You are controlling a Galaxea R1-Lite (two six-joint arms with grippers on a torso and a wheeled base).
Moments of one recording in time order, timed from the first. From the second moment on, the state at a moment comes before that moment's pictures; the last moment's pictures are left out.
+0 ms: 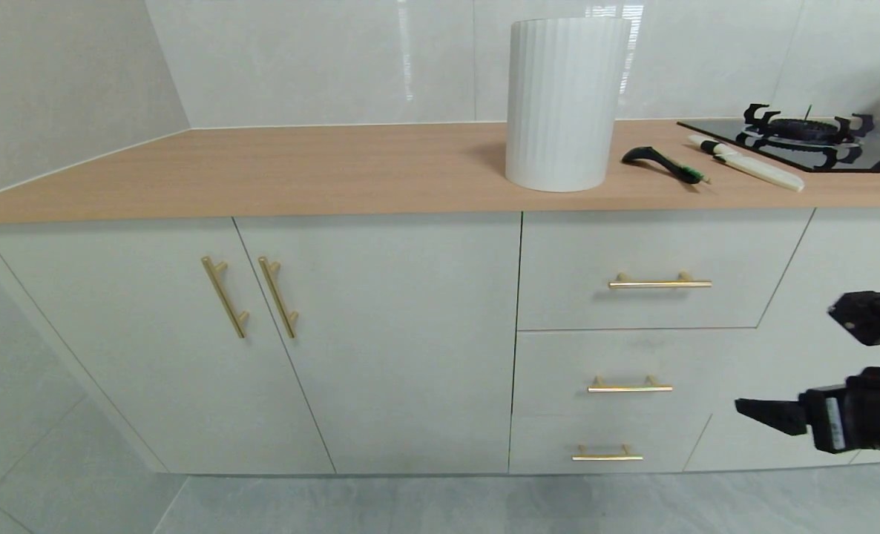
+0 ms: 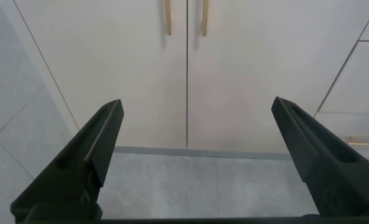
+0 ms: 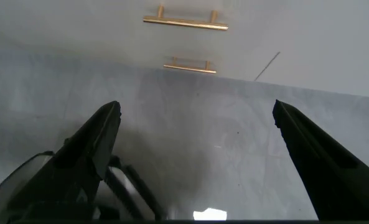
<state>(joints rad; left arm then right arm) 0.00 0.00 0.00 0.00 0.05 -0.01 0.10 1.39 -0.57 -0.15 0.06 -0.01</state>
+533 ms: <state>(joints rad) 0.00 0.00 0.00 0.00 0.05 -0.01 0.13 1.96 -0.72 -0.62 0.06 0.00</state>
